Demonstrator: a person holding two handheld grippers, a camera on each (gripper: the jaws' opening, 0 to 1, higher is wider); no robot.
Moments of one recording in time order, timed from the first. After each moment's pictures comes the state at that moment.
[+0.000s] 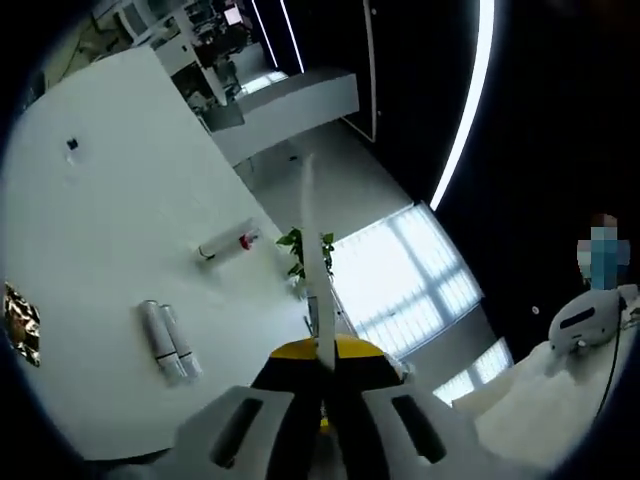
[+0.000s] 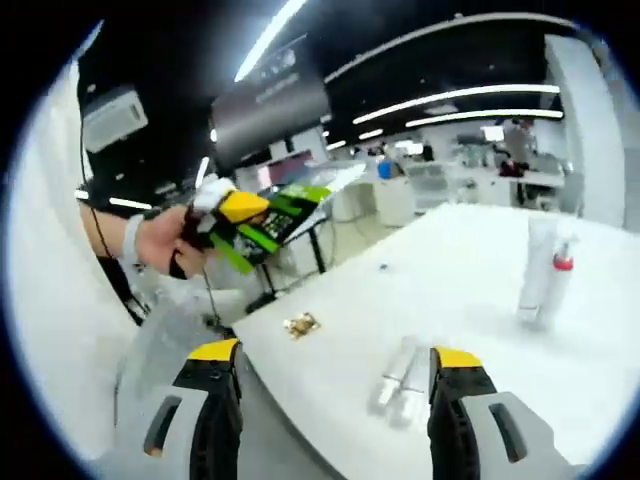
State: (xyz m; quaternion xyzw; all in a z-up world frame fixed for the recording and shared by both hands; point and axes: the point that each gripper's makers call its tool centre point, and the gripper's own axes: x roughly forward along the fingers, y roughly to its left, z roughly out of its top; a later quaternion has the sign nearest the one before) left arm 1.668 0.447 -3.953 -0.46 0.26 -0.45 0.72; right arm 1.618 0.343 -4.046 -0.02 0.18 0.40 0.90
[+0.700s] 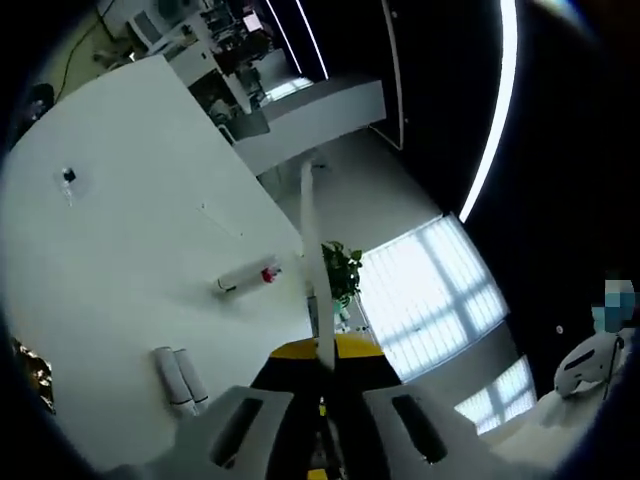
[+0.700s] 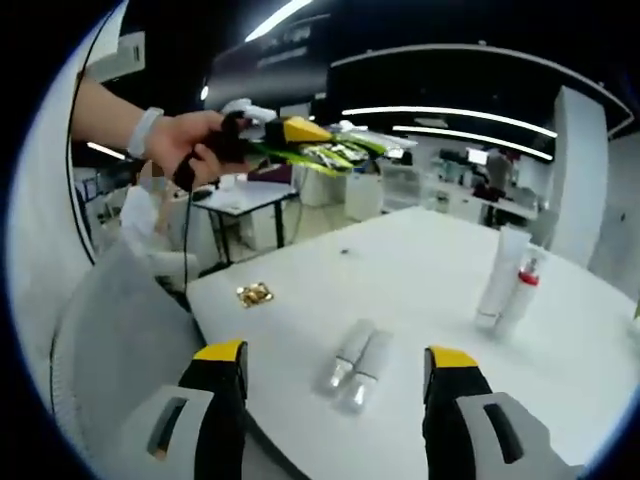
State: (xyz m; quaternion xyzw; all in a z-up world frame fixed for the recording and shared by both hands) left arm 1.738 0.426 -3.966 -0.46 0.30 -0.38 0.75; right arm 1.626 0.326 -4.077 -0.10 0.21 0.36 0.90
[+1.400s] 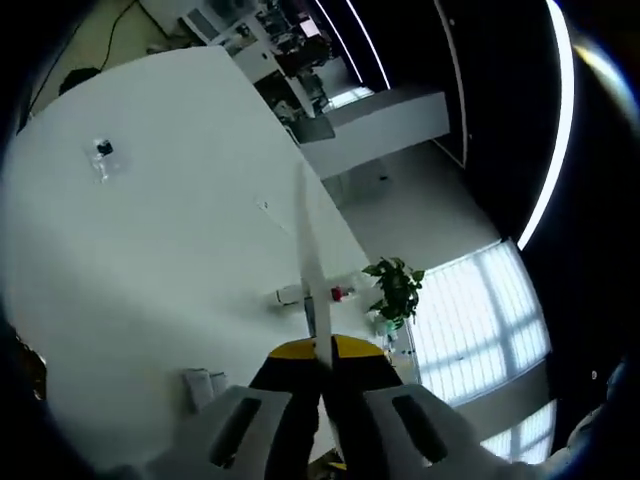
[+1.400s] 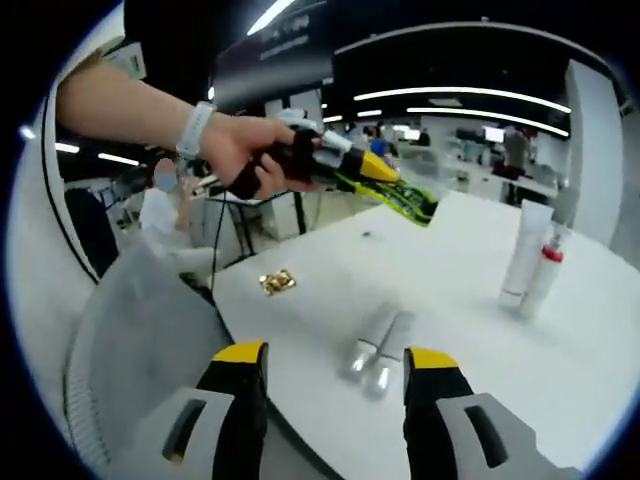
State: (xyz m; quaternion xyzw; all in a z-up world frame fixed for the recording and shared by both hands) left arm 1.804 0.404 -4.040 -0.48 0.35 -0.25 0.77; right arm 1.615 0.330 -4.086 -0.06 0.24 0.41 0.88
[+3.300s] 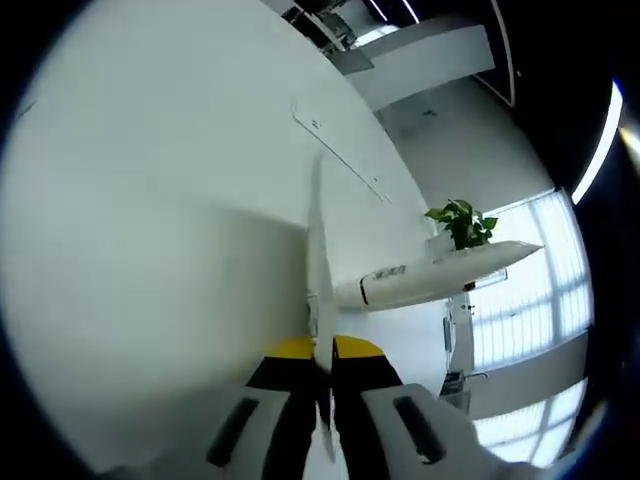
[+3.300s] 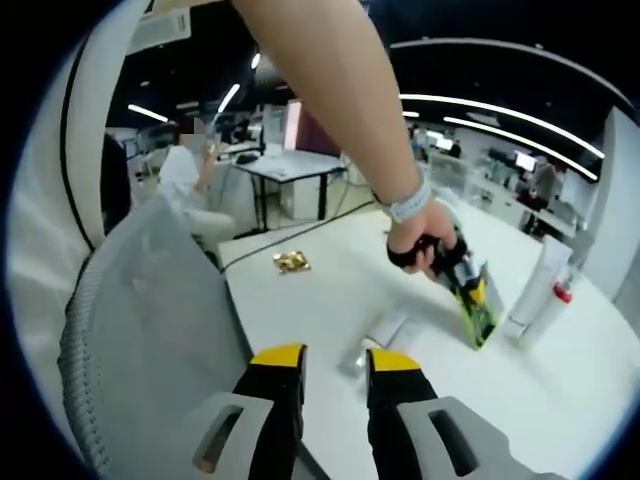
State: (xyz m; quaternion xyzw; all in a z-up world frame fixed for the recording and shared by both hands) left arm 1.878 0.303 -4.191 -0.33 0.50 -0.24 0.76; right arm 1.605 0.340 -4.092 -0.16 0.23 0.44 0.85
